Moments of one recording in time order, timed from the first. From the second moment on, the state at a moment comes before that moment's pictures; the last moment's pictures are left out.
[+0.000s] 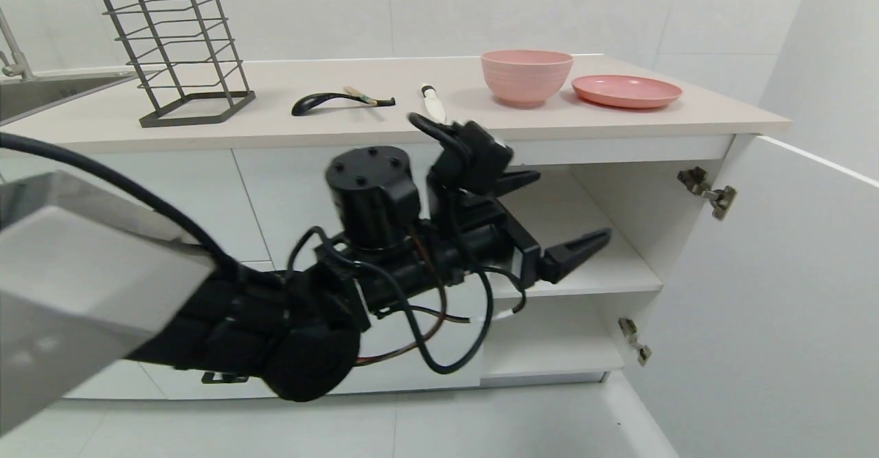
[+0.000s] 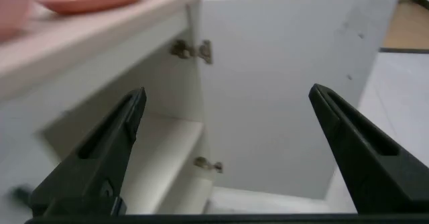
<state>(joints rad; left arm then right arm) -0.81 1.98 -1.04 -1.08 -0.38 0.07 -0.11 0.70 -0.01 -1.29 1.08 -0.22</state>
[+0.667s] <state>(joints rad) -0.42 1.22 -0.33 -1.08 -0.38 0.12 0.04 0.22 0.00 -0.47 1.08 -0.25</state>
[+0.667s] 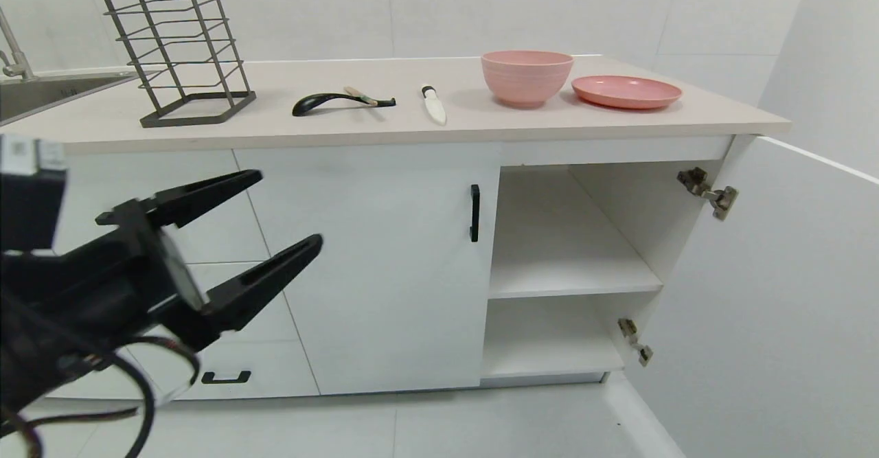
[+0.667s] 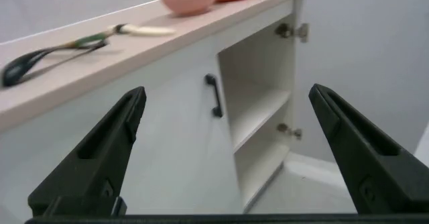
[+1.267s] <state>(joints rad) -0.12 0.47 -0.02 -0.51 -0.38 0.18 0.06 0.09 0.00 -0.27 0.81 -0.27</state>
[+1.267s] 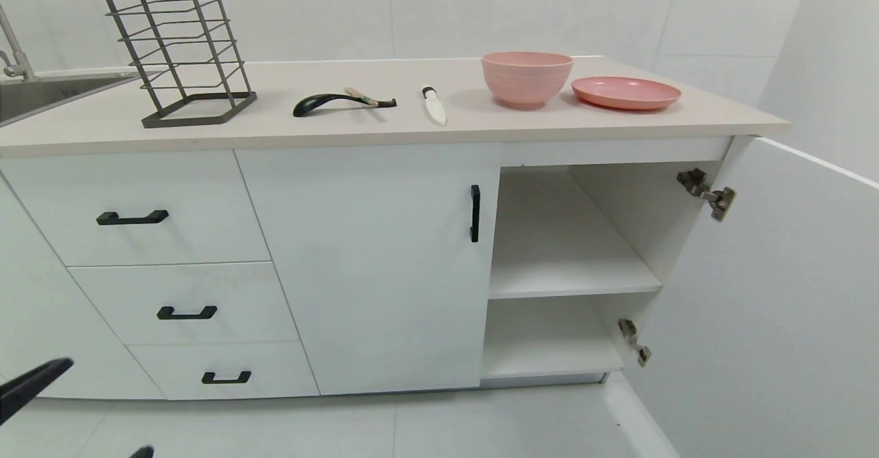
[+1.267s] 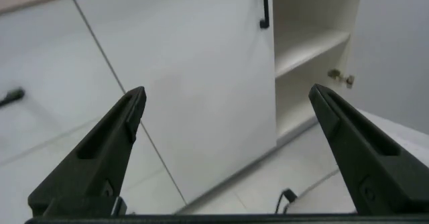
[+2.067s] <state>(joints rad) 0.00 0.00 0.00 0.00 -0.03 0.00 0.00 0.03 0.00 0.00 0.00 -0.01</state>
